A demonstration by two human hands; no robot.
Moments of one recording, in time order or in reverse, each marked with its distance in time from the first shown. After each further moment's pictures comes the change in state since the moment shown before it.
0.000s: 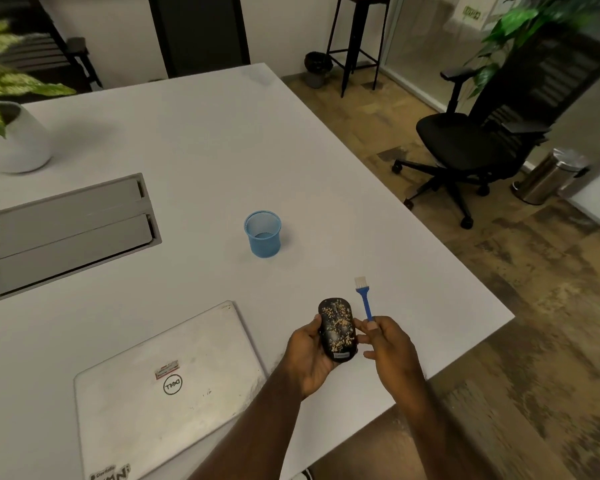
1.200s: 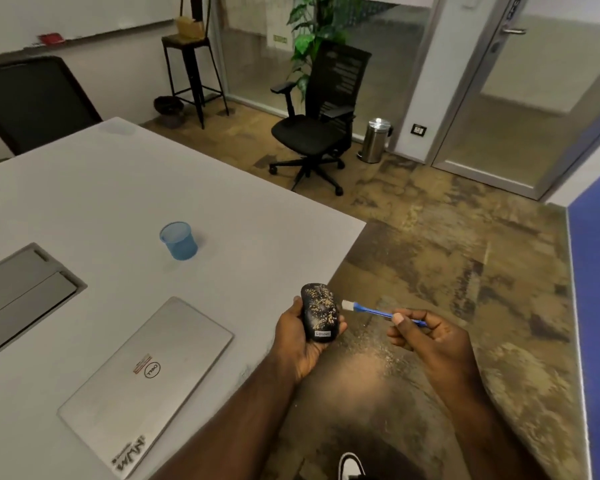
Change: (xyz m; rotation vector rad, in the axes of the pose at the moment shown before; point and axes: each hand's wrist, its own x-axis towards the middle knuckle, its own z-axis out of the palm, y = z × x) left_hand -0.204 -0.127 0.040 0.245 -0.098 -0.202; right_hand -0.347 -0.011 -0.081 0.478 0.645 -0.073
